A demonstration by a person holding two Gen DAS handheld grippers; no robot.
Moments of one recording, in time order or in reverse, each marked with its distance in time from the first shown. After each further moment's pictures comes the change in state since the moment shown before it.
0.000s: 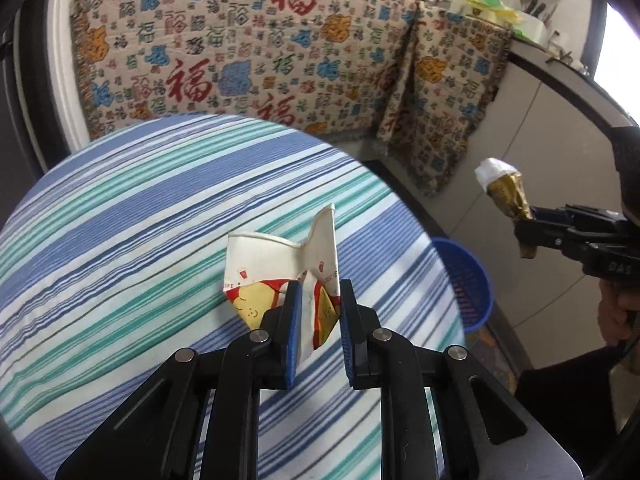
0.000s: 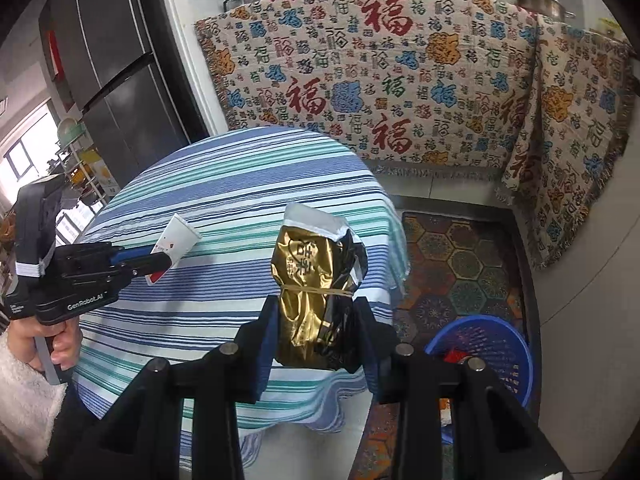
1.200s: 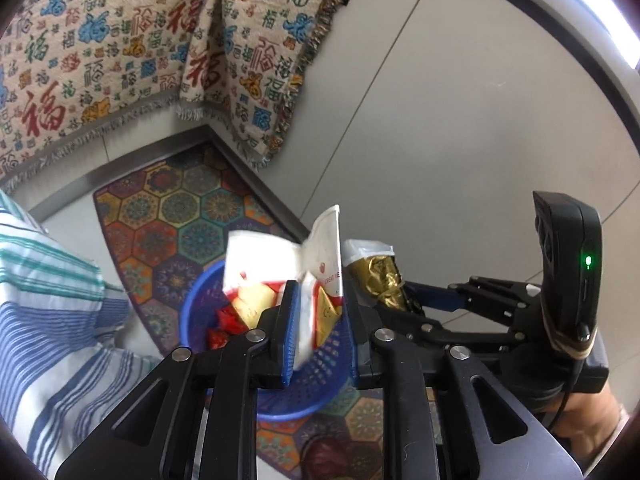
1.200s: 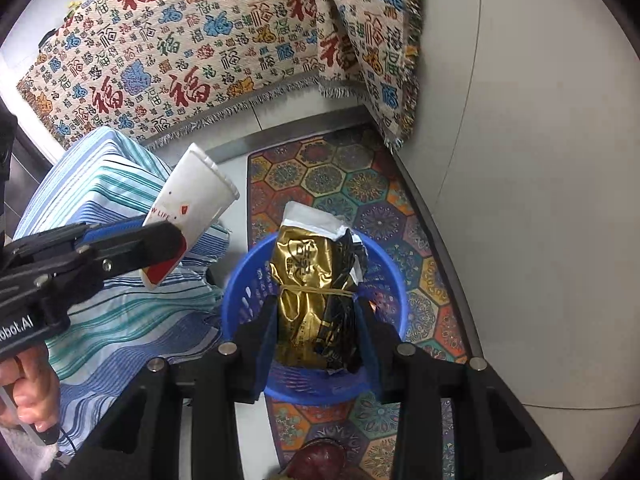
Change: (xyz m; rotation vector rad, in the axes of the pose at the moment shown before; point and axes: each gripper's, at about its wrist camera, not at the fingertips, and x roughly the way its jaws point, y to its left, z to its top) left arm 0.222 -0.274 0.061 0.155 0.193 -0.366; right arm 0.032 -0.262 -0.106 0.378 0.144 -0.244
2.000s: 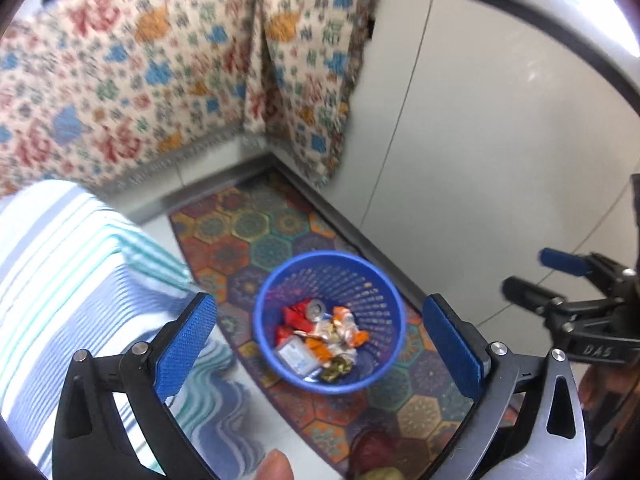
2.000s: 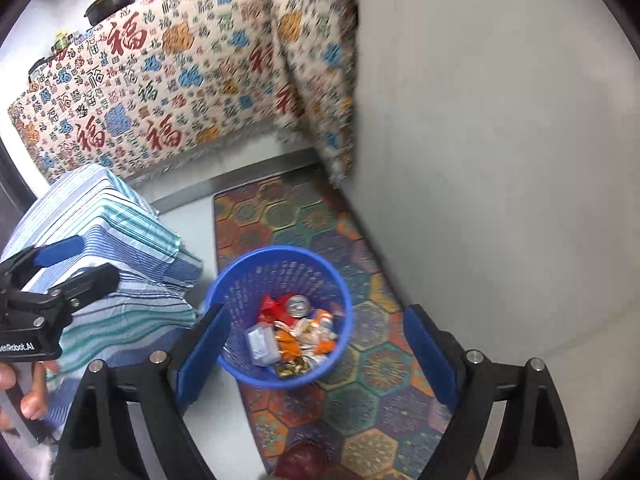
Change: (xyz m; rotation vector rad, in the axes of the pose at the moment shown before) left arm -0.087 -0.027 -0.045 0.054 -0.124 0.292; right arm -0.111 0.028 -0.057 0.068 -0.191 -0.200
